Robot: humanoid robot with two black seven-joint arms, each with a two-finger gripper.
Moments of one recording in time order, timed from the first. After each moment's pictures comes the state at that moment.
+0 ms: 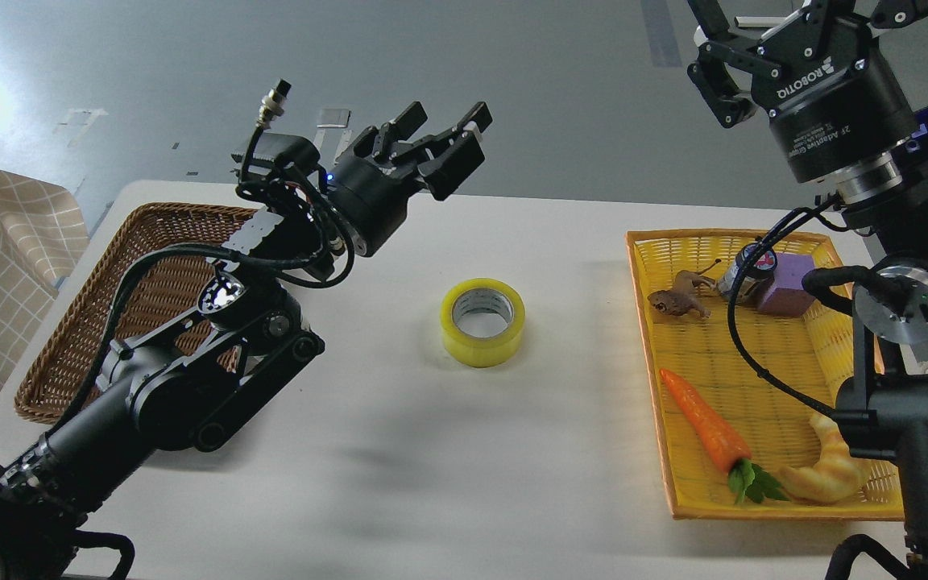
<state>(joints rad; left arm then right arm) -0.56 0.23 -0.89 -1.41 2.05 0.04 0.05 0.49 0.00 1.59 1.52 -0.89 0.47 -0.01</state>
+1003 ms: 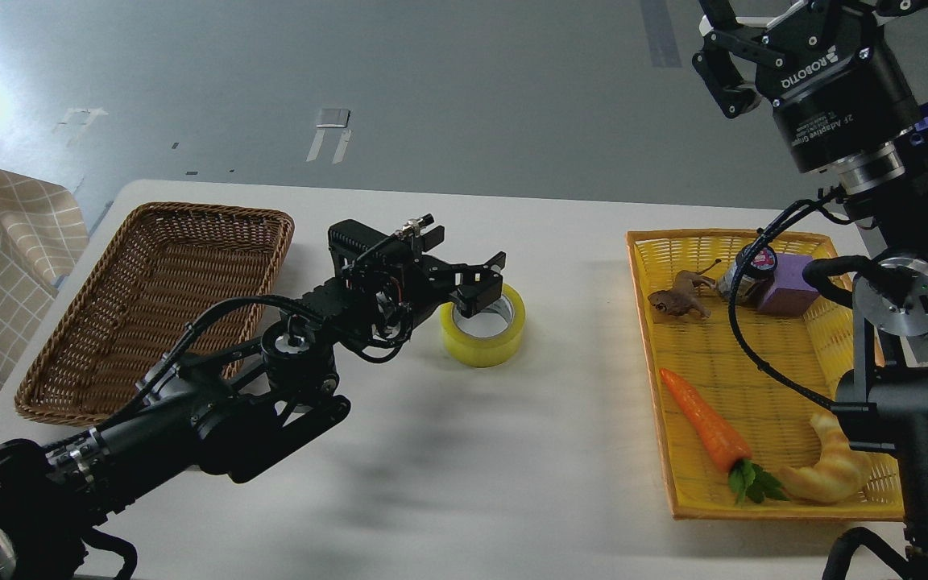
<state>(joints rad) -0.62 0.17 -0.60 -1.17 2.14 0.00 0.10 0.51 0.00 1.59 1.51 -0.90 0.44 -0.02</state>
